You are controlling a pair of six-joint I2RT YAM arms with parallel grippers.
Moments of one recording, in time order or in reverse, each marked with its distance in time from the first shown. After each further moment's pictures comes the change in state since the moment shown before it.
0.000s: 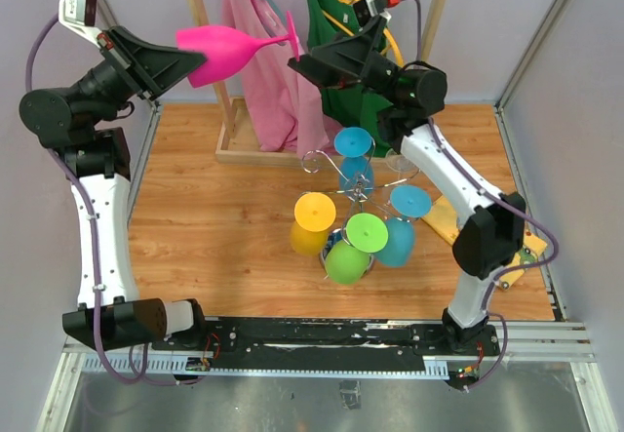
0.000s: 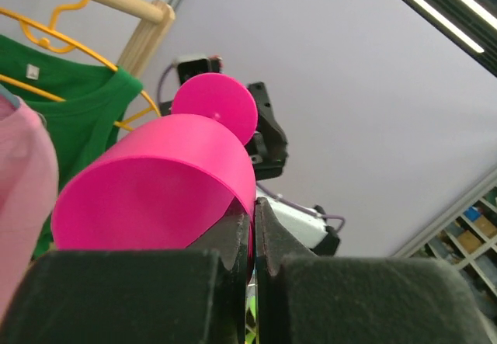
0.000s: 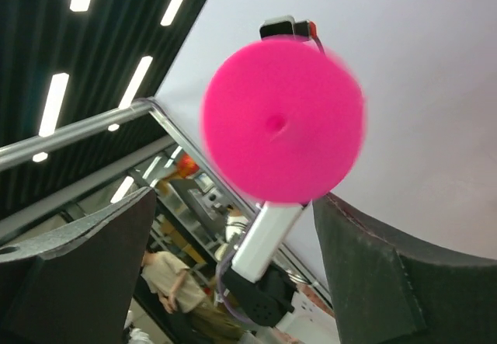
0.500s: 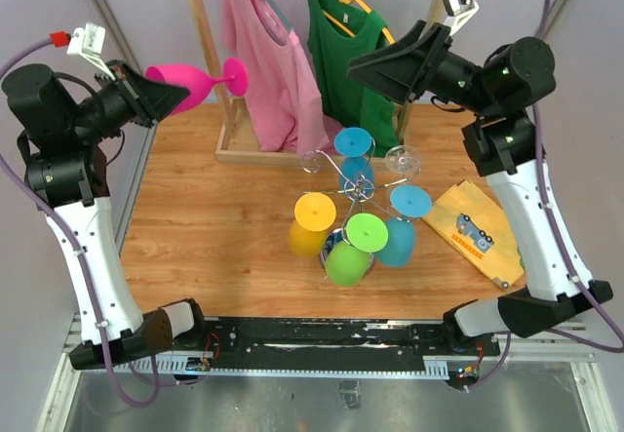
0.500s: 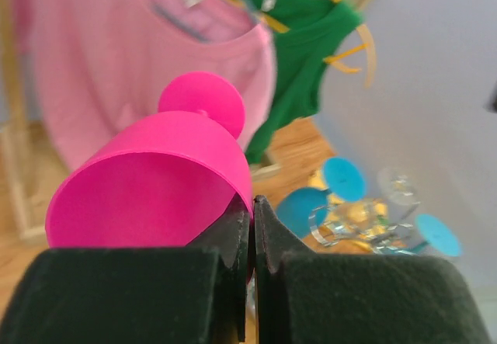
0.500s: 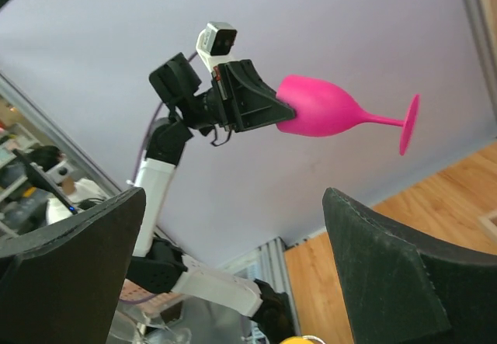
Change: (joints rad) left arm 0.098 -0.056 0.202 -1.089 -0.093 1.001; right arm -0.110 -0.441 0.005 -0.922 -0.074 -0.774
